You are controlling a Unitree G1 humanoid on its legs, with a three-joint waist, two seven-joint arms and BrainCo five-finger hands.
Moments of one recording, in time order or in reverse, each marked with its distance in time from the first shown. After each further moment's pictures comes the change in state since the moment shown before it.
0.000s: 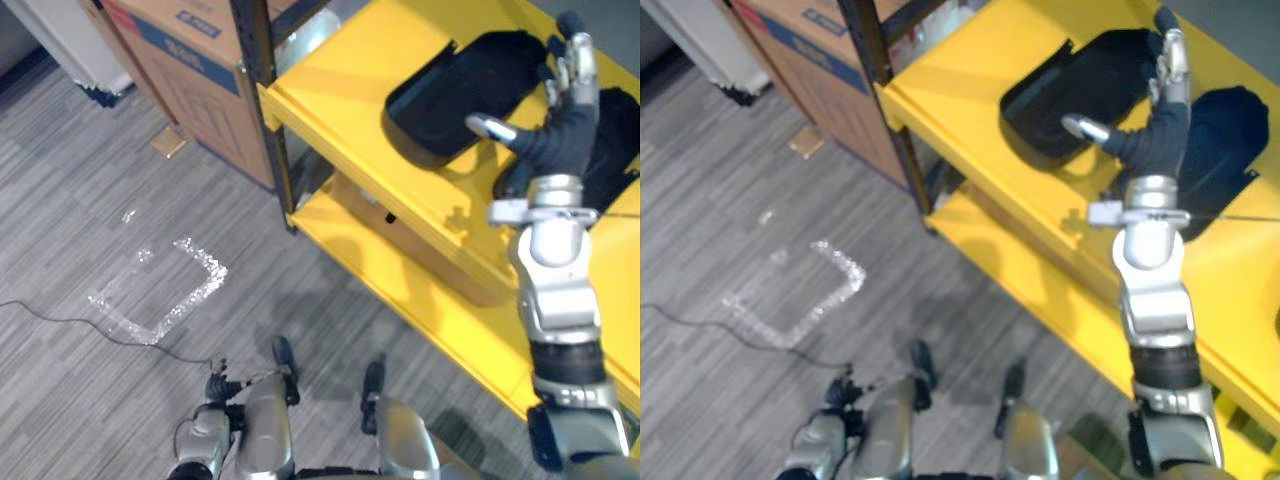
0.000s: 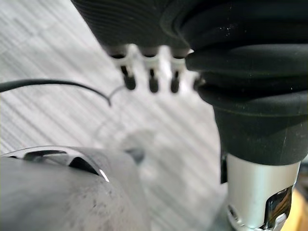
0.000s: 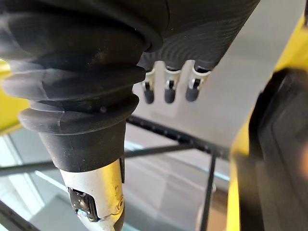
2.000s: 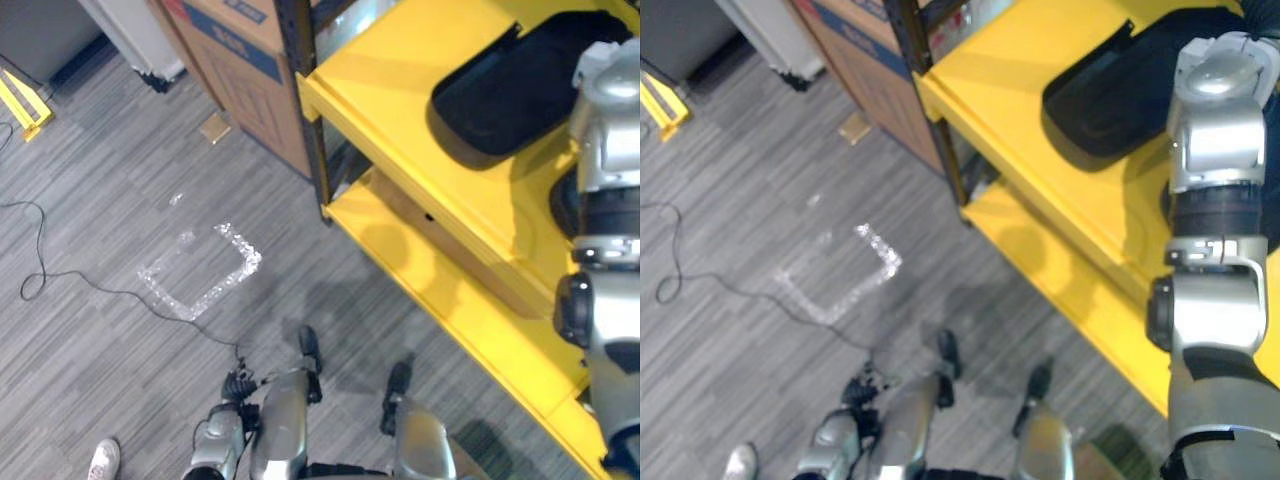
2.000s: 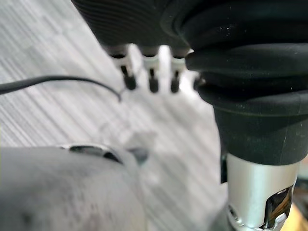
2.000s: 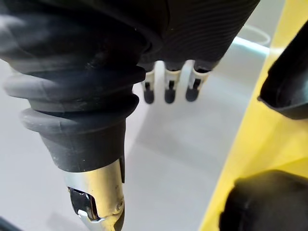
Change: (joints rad) left arm 0.026 -0.037 -0.032 -0.060 -0.040 0.001 -0.050; right arm -0.524 -0.153 -0.024 0.557 -0.017 0.411 -0.450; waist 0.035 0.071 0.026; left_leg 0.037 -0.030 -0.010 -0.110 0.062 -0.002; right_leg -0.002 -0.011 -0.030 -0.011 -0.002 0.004
